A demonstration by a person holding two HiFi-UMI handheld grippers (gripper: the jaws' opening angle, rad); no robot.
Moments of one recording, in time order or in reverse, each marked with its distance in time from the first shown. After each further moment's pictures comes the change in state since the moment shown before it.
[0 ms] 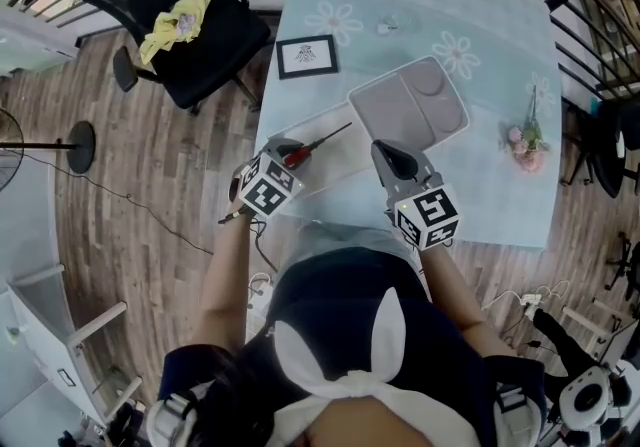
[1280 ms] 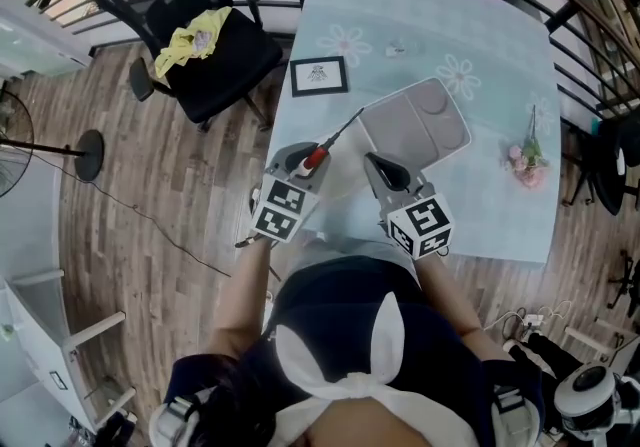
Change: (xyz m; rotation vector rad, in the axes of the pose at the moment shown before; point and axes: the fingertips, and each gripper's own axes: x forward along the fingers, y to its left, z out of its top) left arm -0.074 -0.002 0.080 -0.123 -0.337 0.189; right arm 0.005 0.036 0.023 -0.037 -0.047 0.044
